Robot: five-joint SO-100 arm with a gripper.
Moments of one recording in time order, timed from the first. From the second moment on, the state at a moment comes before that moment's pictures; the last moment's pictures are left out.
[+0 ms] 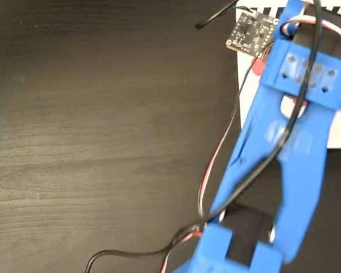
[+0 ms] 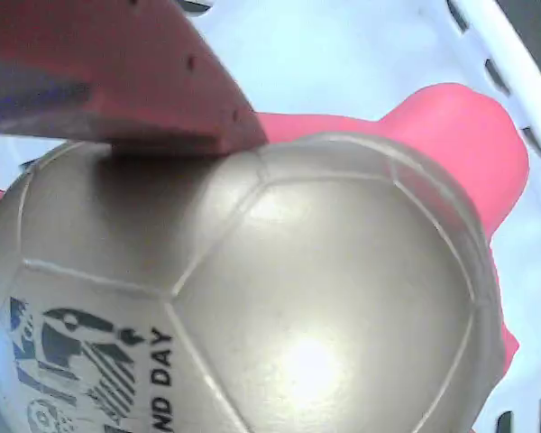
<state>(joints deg) 30.8 68.7 54.0 95.2 2.1</state>
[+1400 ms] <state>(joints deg) 34.5 57.7 46.7 93.5 2.1</state>
